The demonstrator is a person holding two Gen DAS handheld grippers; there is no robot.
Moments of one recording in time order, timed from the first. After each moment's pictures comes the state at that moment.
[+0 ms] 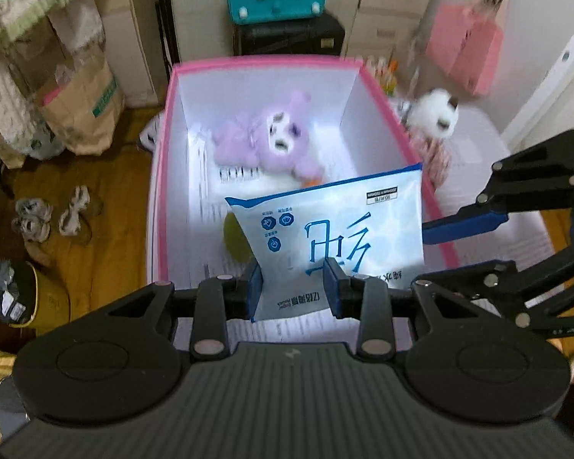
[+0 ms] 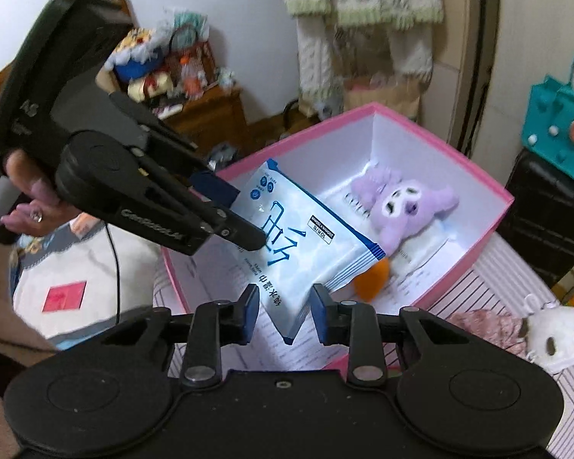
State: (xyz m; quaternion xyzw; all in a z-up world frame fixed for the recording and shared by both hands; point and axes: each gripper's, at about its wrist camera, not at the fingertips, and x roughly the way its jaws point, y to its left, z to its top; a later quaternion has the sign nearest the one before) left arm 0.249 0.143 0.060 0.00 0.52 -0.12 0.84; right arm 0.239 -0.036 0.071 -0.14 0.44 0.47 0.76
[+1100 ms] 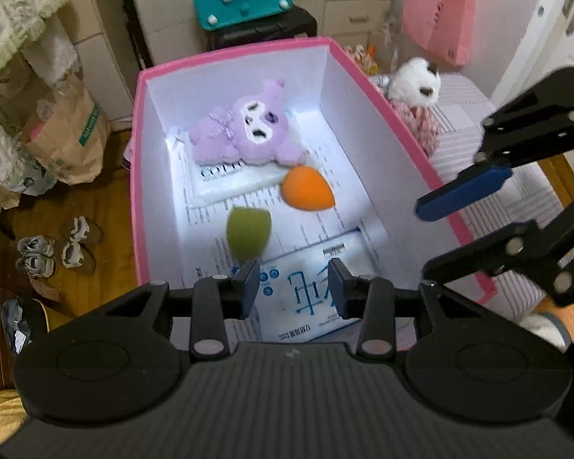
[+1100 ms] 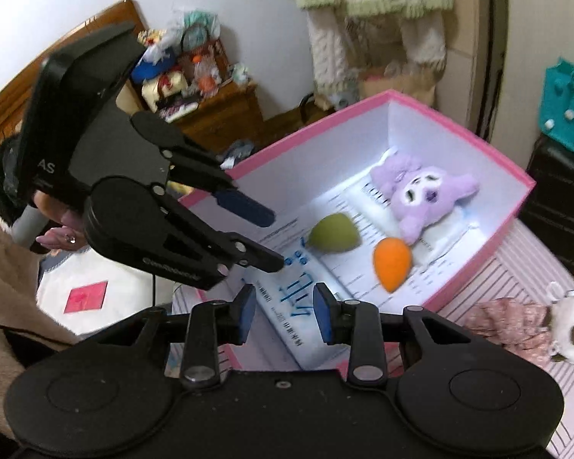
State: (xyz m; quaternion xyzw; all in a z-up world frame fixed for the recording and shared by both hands) left arm 0.231 0.128 0.051 0.06 0.49 -0.15 0.86; right arm 0.236 -0.054 0.075 -0.10 0.43 0.48 0.76
